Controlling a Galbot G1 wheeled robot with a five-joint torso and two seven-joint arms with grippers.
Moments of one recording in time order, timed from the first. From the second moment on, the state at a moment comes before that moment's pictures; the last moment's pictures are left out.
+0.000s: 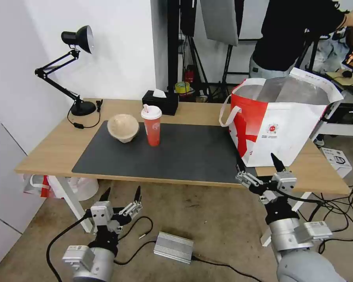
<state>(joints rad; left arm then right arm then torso) 1.84 -1.59 -0.48 -2.42 -0.13 0.16 0.03 -1.60 0.80 0.28 2.40 0.42 0.11 0.61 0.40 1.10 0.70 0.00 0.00</state>
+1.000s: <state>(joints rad) 1.84 -1.59 -0.48 -2.42 -0.13 0.16 0.03 -1.66 0.87 0.19 2.39 0.31 0.07 0.71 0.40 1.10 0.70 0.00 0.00</state>
